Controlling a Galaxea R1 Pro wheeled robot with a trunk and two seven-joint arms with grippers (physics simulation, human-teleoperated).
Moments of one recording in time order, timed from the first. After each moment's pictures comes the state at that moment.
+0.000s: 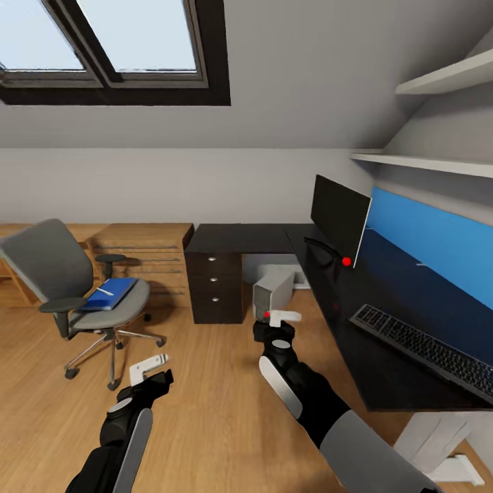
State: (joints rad) left arm -0.22 -0.13 0.05 -1.47 0.24 0.58 0.44; right arm -0.70 0.14 0.58 -0.97 -0.53 0.30 -0.66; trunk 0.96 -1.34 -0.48
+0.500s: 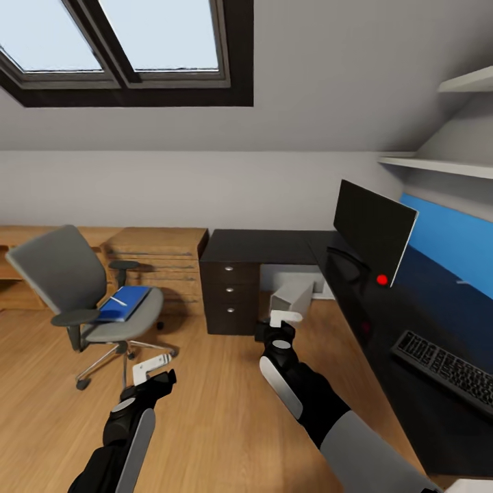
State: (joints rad) left arm -0.22 -0.13 0.03 -1.46 0.24 0.58 0.44; right arm -0.69 0.14 0.58 -0.97 -0.53 0.30 -0.66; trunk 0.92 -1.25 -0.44
